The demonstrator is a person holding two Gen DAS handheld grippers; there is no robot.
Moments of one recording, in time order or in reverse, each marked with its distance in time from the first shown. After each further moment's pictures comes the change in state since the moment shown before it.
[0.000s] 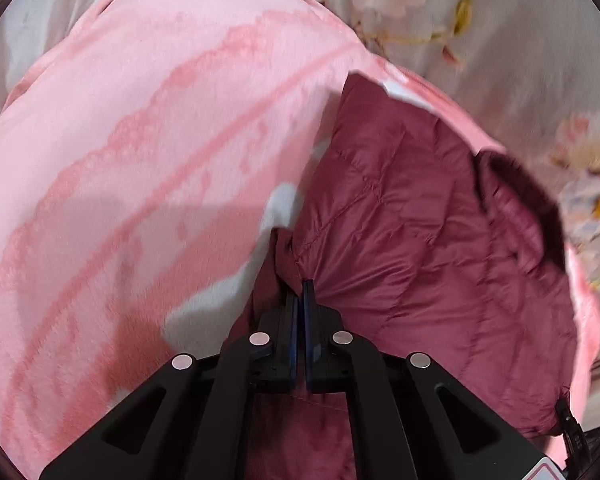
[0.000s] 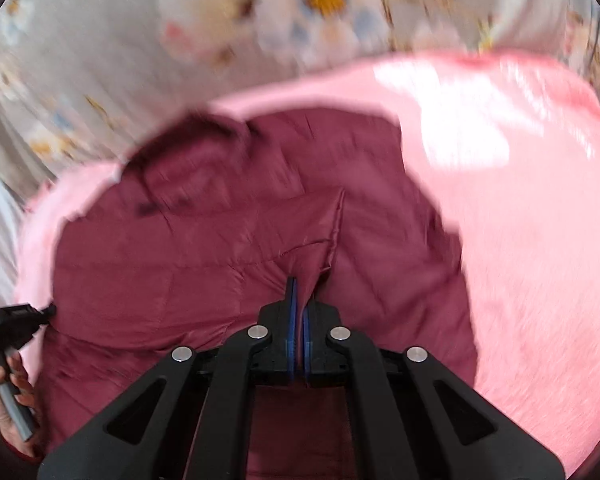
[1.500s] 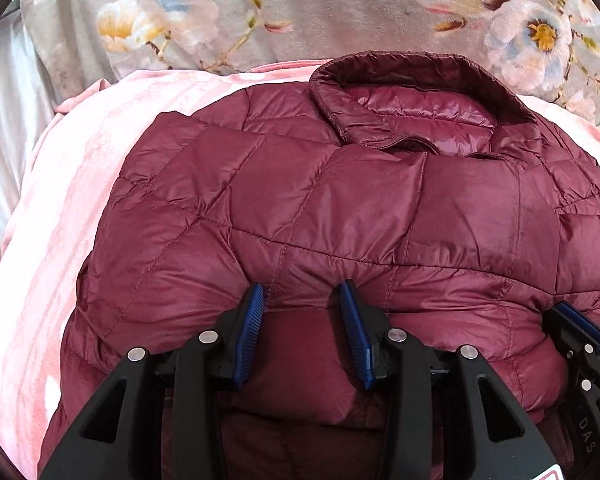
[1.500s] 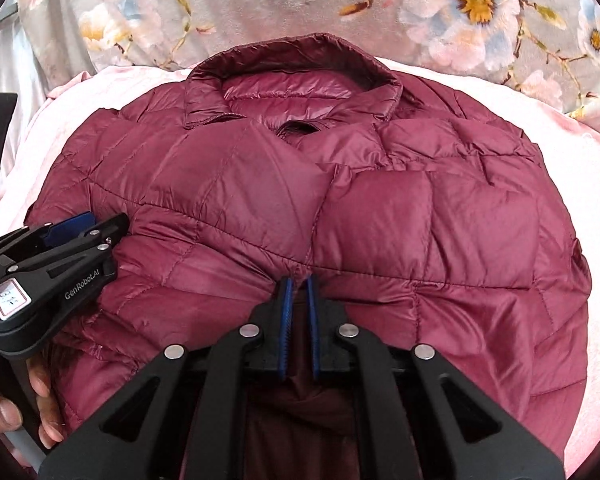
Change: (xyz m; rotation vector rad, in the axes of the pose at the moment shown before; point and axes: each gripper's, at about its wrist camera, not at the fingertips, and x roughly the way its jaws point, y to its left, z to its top) left arm 0.021 -0.149 -0.080 0.470 -0.156 0.159; right arm 0.035 0.109 -0.020 -0.336 0.001 0.016
